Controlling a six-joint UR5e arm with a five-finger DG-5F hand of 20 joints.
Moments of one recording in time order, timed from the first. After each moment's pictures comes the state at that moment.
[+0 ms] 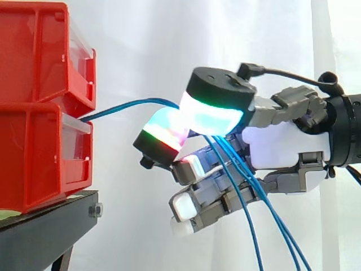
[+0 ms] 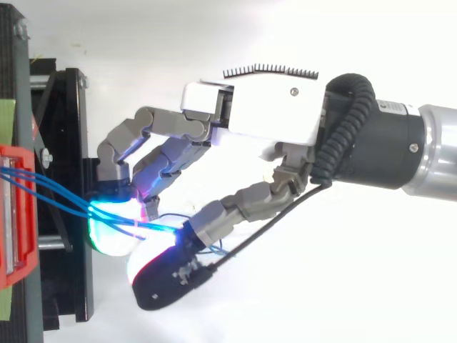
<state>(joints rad) 0.13 -2.31 -1.08 -2.95 -1.29 -0.09</state>
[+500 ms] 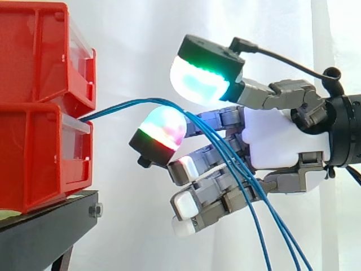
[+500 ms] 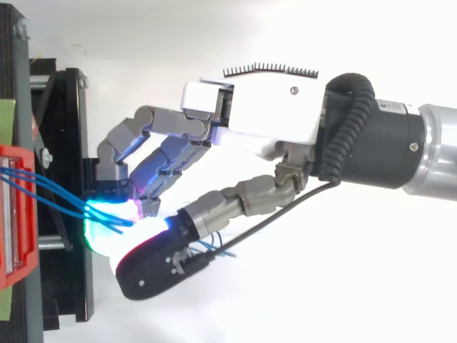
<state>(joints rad) 0.13 -2.31 -1.08 -2.95 -1.29 -0.08</state>
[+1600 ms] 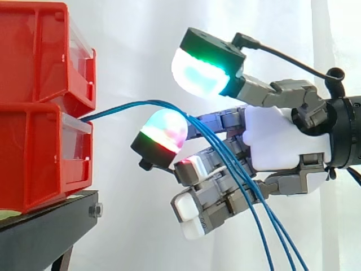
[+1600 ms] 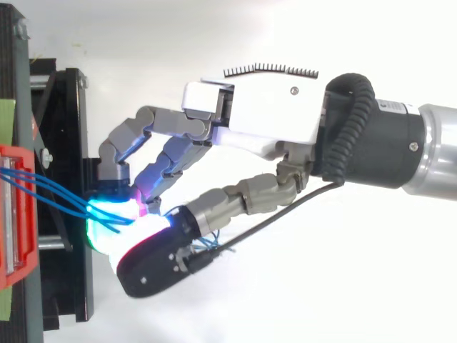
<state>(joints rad) 0.13 -2.31 -1.08 -2.96 -1.29 -0.08</state>
